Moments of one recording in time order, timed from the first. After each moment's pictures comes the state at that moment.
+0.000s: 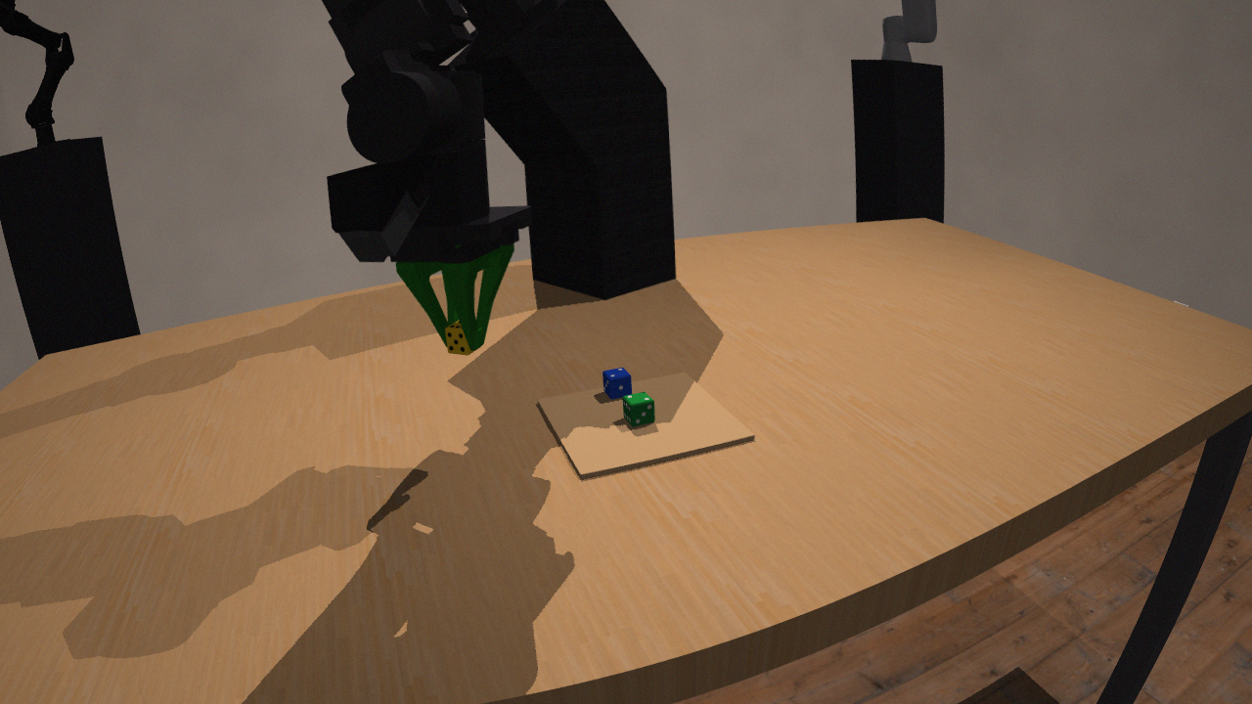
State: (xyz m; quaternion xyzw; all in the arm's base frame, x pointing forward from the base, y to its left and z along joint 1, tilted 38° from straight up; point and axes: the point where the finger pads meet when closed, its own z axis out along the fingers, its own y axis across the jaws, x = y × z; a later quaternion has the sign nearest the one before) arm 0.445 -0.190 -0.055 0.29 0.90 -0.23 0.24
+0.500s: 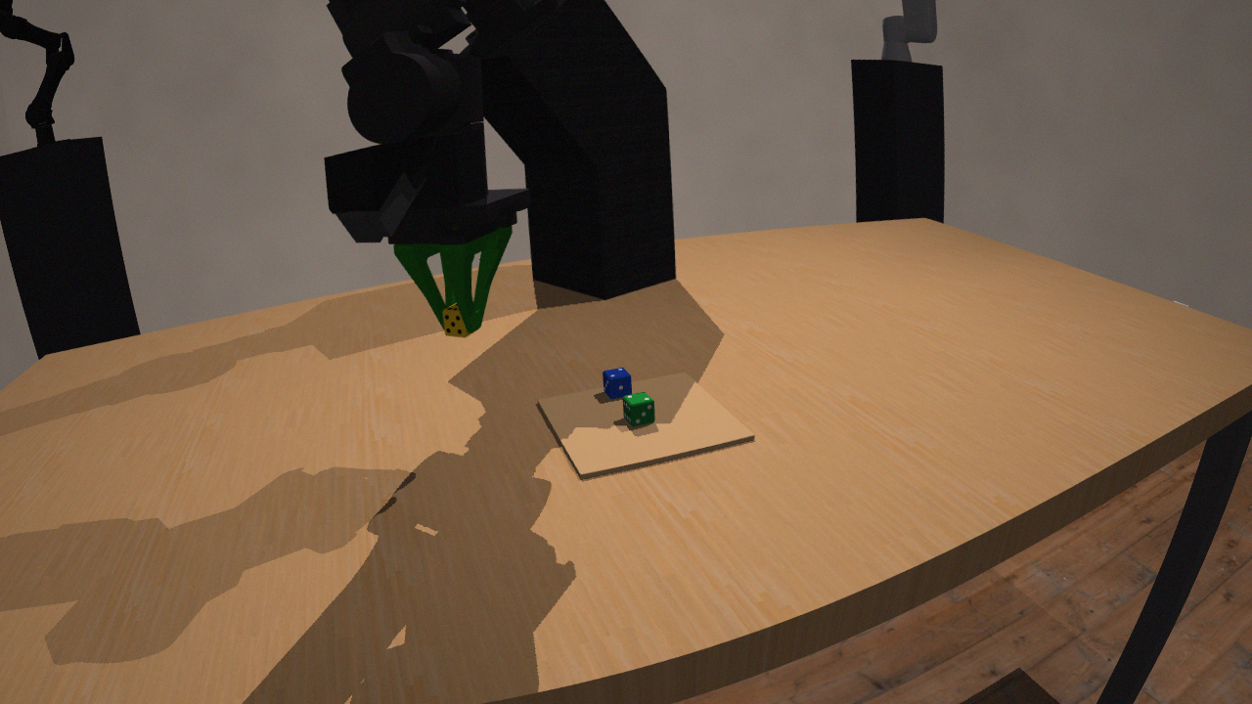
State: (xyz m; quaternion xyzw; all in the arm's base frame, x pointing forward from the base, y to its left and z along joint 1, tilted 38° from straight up) arm 0.438 -0.184 -0.045 0.29 0.90 -0.23 0.23
